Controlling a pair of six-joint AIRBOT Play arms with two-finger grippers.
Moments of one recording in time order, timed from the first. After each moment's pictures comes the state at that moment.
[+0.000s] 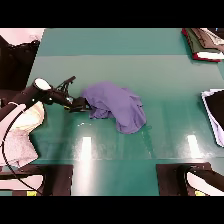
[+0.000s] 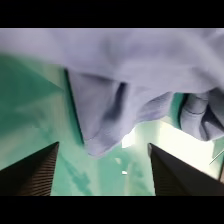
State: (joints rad) left arm -0.12 -1.47 0.98 0.75 -1.08 -1.21; right arm 0.00 -1.14 1.85 -1.33 1.33 1.61
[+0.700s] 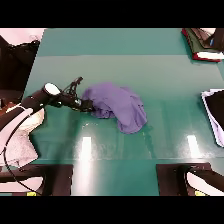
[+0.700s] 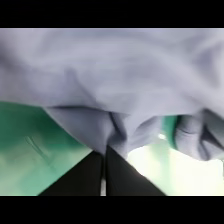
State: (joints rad) left arm -0.22 -1.42 0.99 0.75 -0.96 -1.20; right arm 0.00 -1.13 1.77 -1.33 1.49 1.61
